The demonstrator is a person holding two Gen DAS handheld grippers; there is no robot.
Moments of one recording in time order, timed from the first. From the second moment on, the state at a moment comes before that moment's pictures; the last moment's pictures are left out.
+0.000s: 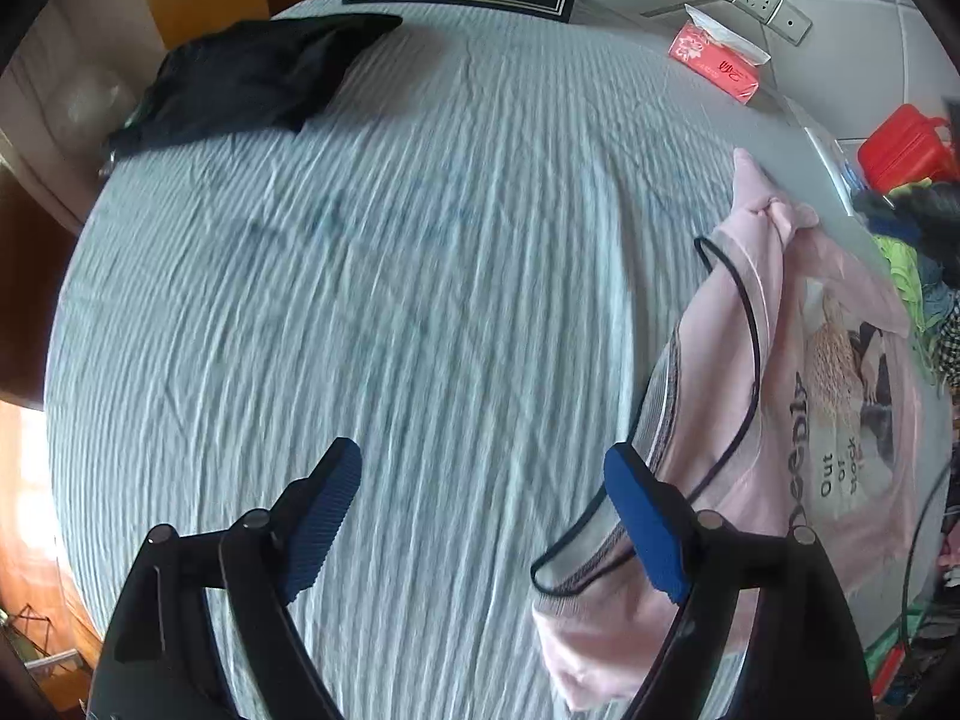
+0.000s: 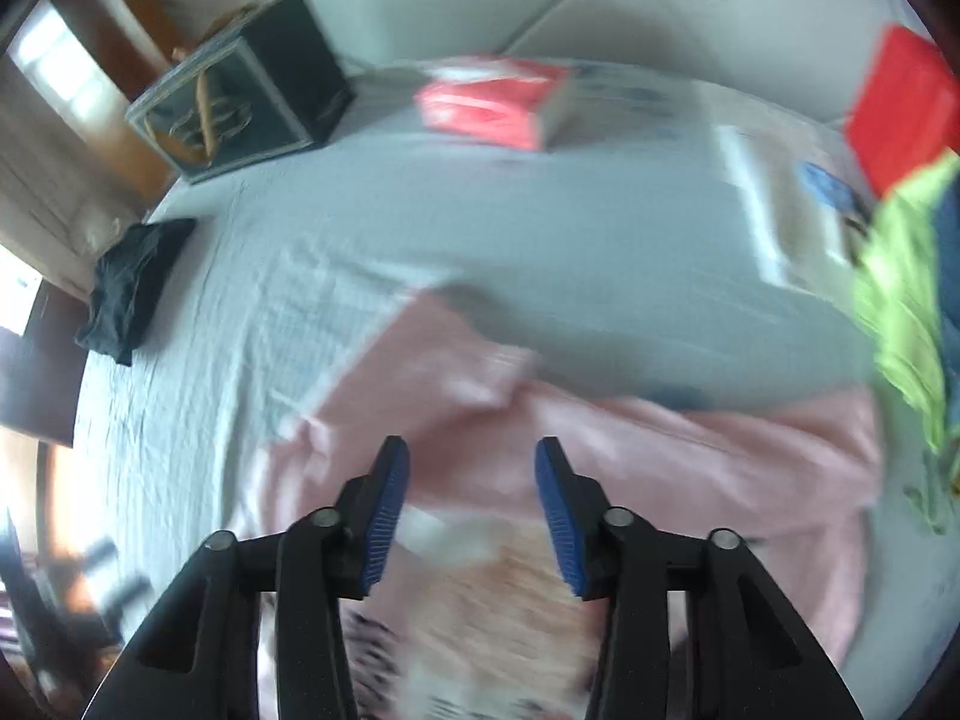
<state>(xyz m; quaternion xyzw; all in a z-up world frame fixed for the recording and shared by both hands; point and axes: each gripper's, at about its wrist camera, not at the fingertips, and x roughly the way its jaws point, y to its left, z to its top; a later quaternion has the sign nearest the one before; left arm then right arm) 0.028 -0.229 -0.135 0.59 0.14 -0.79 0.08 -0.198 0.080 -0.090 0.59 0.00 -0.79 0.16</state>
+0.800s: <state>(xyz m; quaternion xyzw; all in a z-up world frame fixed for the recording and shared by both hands) 0.098 -0.097 -0.148 0.58 0.20 -0.79 0.07 -0.111 0.309 -0.147 0.65 -0.03 -0.76 0.11</state>
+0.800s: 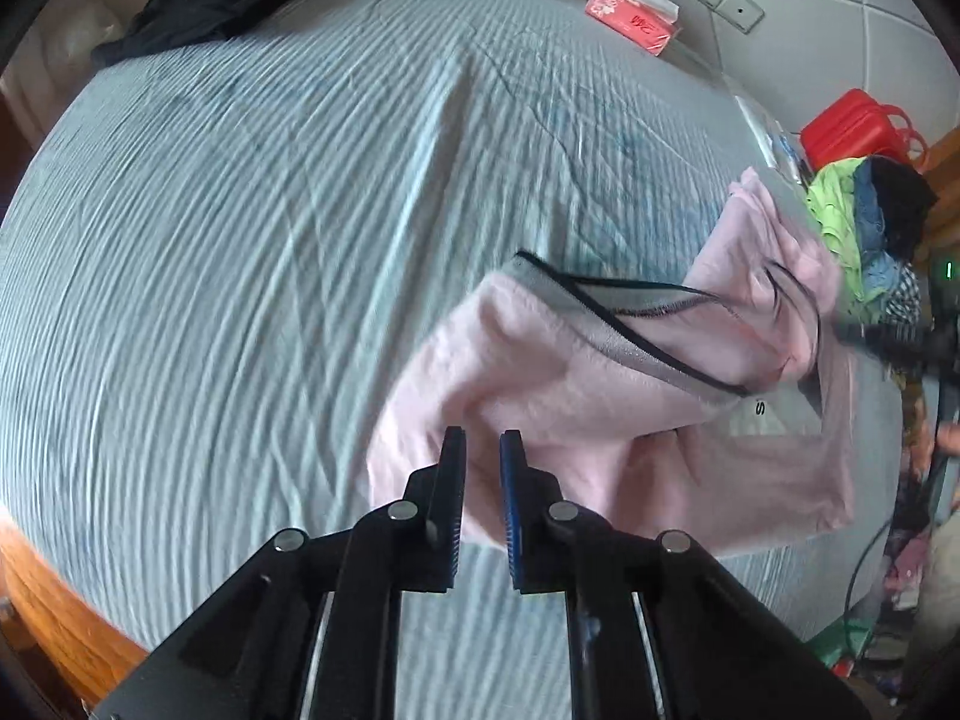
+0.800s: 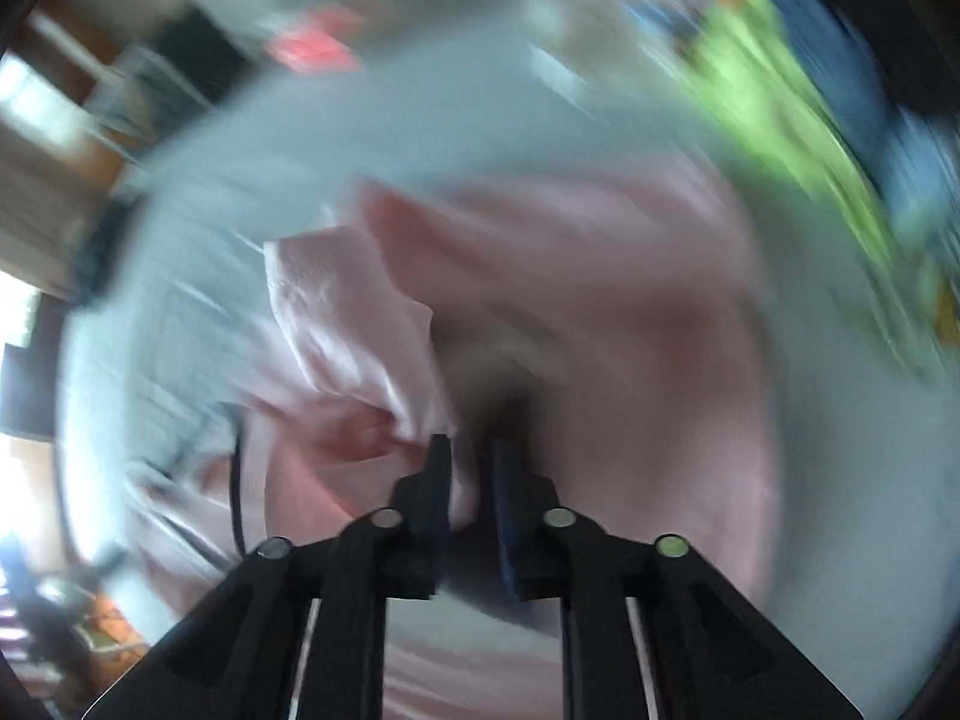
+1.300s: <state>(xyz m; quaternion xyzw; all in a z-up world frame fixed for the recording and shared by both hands) 0.049 -0.098 -0.147 0.56 0.14 -0.80 0.16 -0.118 0.349 -0.127 0.61 -0.11 -0.77 0.17</state>
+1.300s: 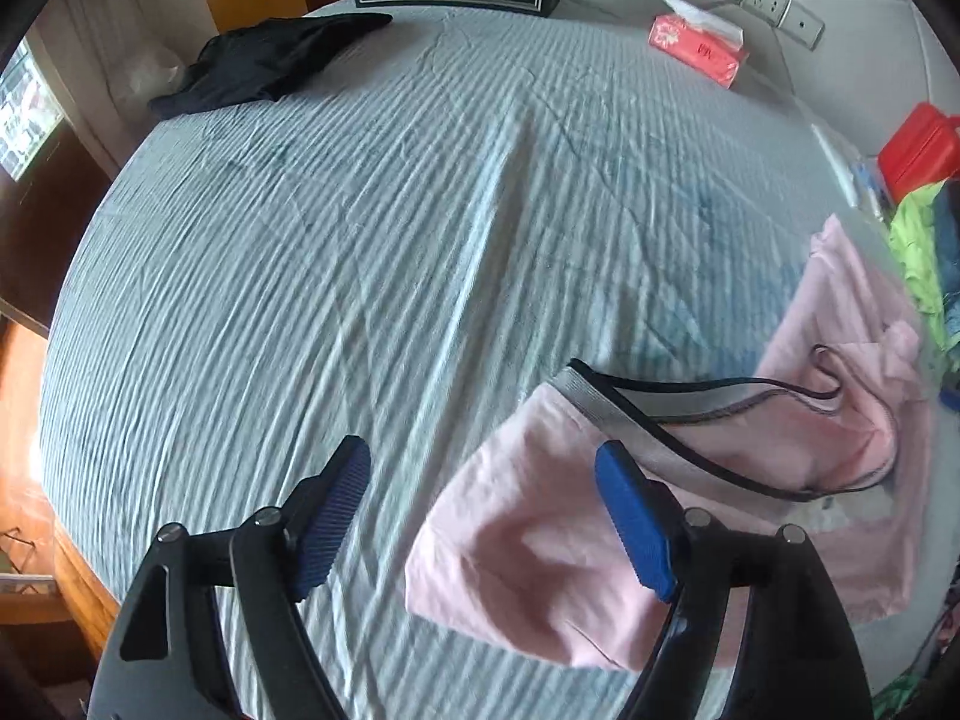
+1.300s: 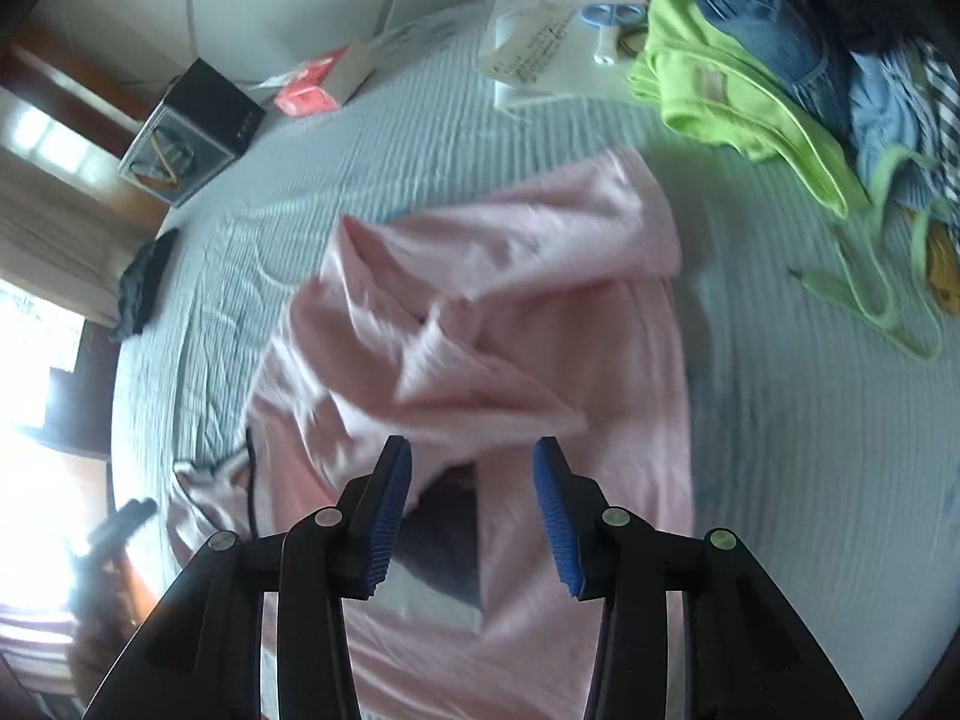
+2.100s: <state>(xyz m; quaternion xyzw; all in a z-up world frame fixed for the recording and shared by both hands) 0.083 -0.132 -0.059 0.45 0.16 -0.86 0.18 -0.180 0.188 -0.025 0.44 0.07 -0.85 0.29</state>
